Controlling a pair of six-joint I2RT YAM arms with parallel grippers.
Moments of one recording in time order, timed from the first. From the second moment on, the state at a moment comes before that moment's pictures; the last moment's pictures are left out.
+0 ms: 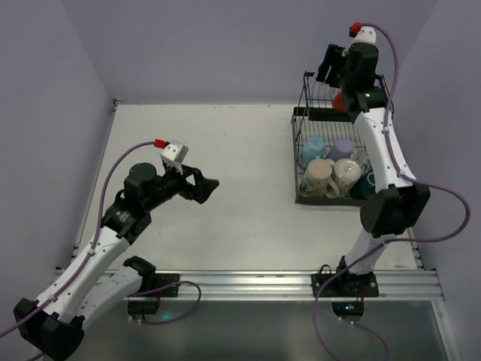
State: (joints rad) left arm -0.47 0.78 0.72 -0.19 0.26 -0.23; right arm 0.13 1.83 1.97 -0.43 0.16 0.20
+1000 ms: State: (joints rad) left arm -0.67 1.19 0.76 0.78 0.59 -0.89; right arm 0.36 0.99 0.71 0.52 -0.42 1.01
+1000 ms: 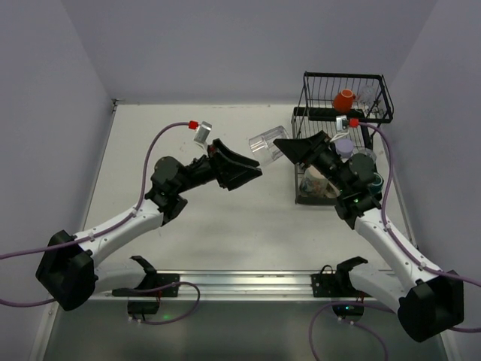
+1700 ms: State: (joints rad) left arm -0.68 1.20 0.84 0.55 0.45 -0.71; right arm 0.36 0.91 0.66 0.55 -0.36 1.01
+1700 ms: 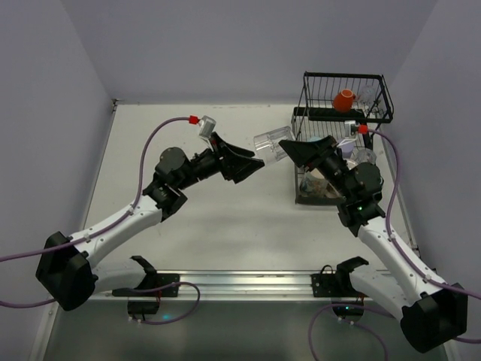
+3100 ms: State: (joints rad) left arm -0.16 1.73 1.38 -0.34 -0.02 -0.36; right arm 0.41 0.82 0.63 0.12 -0.30 0.76
